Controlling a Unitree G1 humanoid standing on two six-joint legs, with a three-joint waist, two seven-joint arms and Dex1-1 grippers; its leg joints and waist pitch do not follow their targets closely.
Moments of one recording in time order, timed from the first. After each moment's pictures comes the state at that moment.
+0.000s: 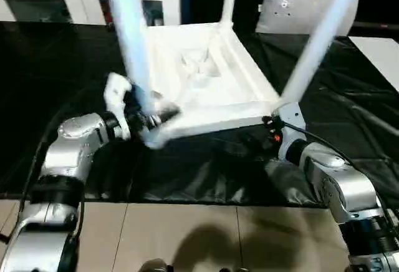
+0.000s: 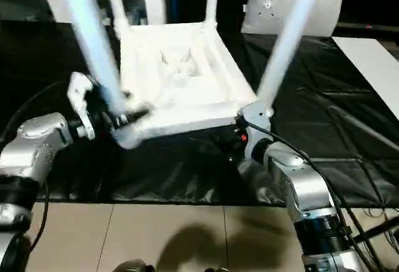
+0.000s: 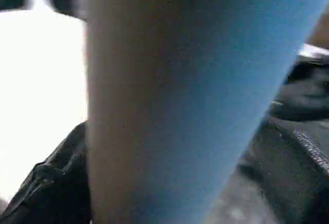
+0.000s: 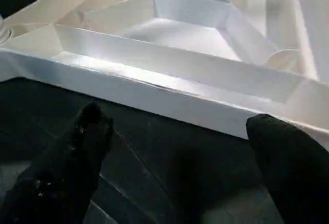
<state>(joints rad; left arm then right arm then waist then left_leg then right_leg) -0.57 0.42 0.02 0.45 -0.34 0.25 -1.03 -0.35 -0.36 0.07 0.10 0.23 0.50 0.49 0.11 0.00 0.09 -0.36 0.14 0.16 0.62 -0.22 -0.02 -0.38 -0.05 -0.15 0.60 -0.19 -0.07</state>
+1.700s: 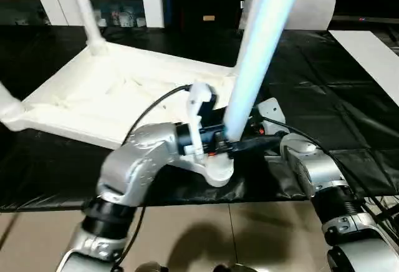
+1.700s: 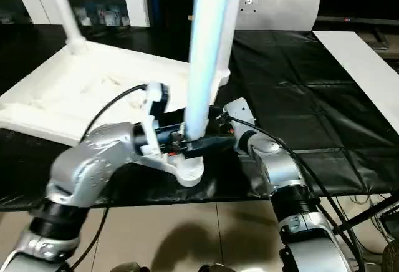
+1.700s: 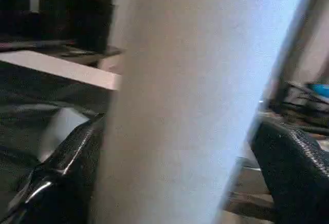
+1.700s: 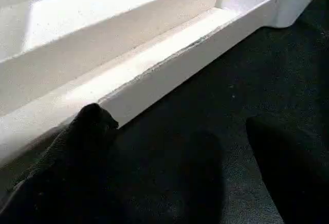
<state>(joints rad) -0.53 0.11 -0.20 -0.03 -0.44 0.52 -0.86 -0.58 -0.25 0.08 0.57 0.05 0.29 0.45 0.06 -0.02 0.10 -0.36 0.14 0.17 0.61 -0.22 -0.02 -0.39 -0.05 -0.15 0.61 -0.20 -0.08</state>
